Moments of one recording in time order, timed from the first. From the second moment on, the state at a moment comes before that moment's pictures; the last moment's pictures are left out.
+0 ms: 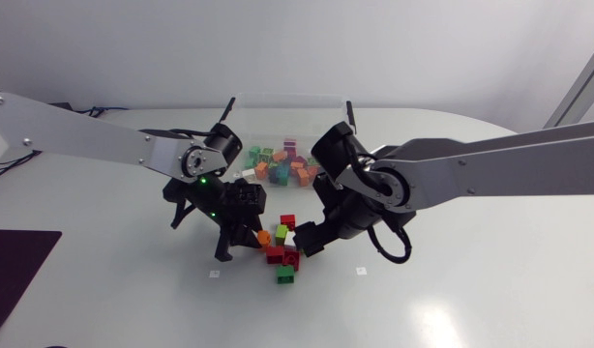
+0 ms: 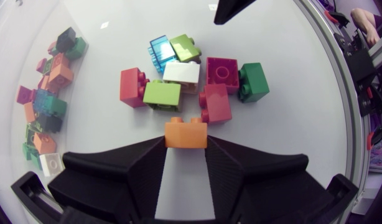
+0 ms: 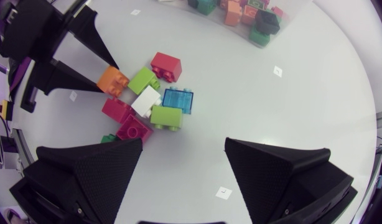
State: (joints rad) left arm -0.42 1.95 1.17 -0.56 0.40 1.18; right arm 0.67 1.74 1.03 -0.45 0.02 0.18
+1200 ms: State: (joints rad) left arm -0.26 1.50 1.10 -0.54 0.44 0.99; right arm 0.71 2.03 1.30 -0.62 0.09 0.19
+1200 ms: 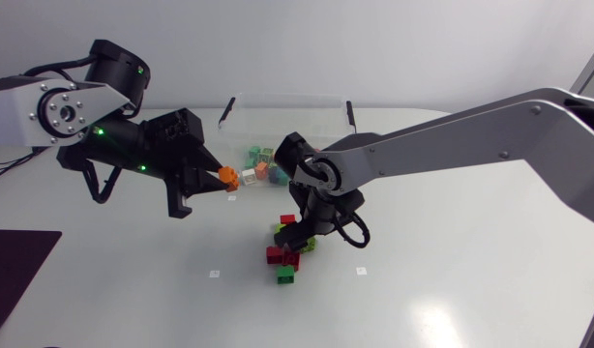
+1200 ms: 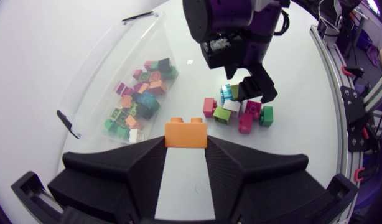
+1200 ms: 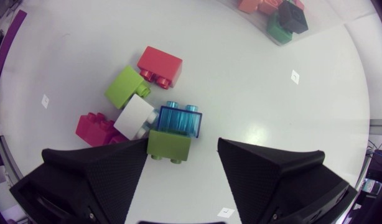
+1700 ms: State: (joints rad) left arm -0.20 1.45 1.11 -0.32 0.46 0.70; right arm 0.73 2.06 1.33 -0.64 0.10 0.26
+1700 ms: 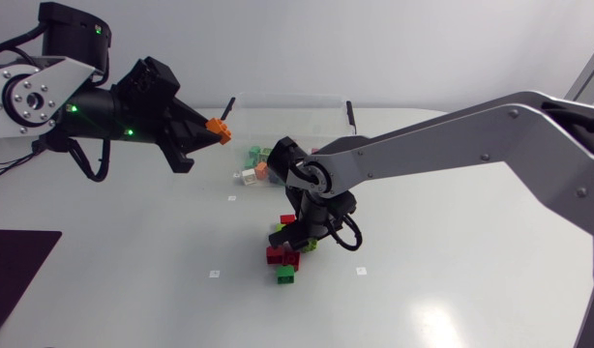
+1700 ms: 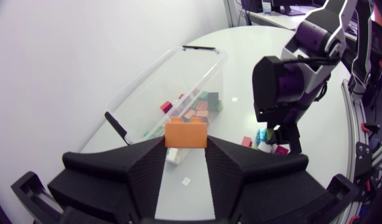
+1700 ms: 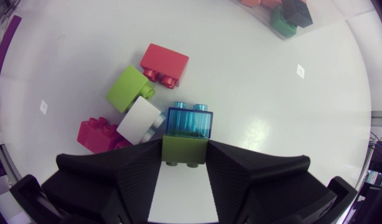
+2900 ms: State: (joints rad) left arm -0.29 1.98 1.56 -0.06 0.22 0.25; right arm 0.53 1.69 1.38 -0.81 0.11 0.22
